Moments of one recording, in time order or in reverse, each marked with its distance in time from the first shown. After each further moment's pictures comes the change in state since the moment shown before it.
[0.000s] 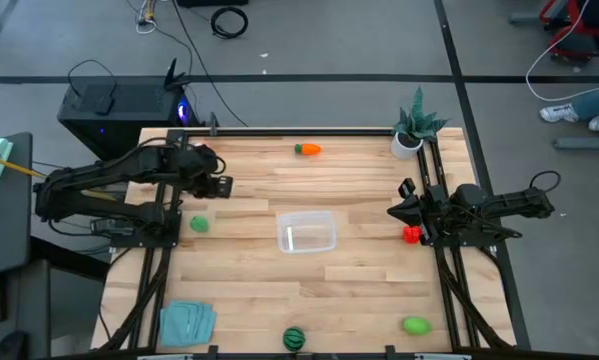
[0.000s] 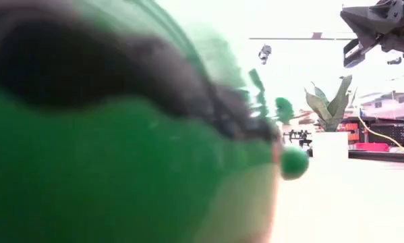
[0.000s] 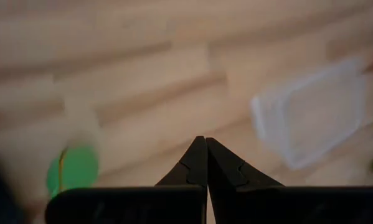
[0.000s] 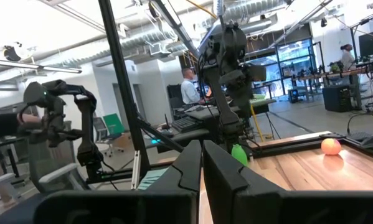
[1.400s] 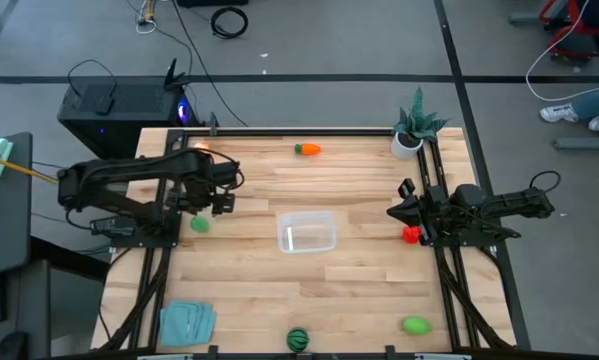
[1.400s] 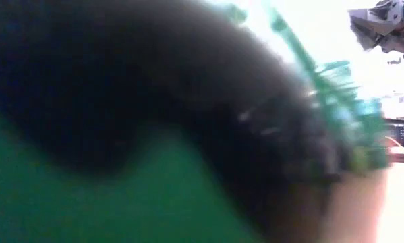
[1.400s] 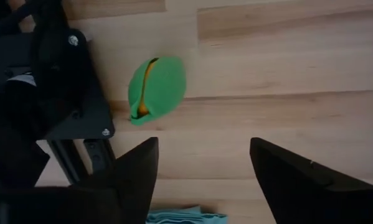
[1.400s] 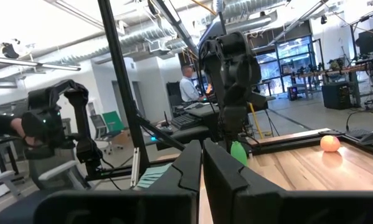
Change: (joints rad) left arm 0.002 0.269 -0.002 -0.289 0.127 -0.127; right arm 0.000 0.000 0.000 -0.014 0.000 -0.001
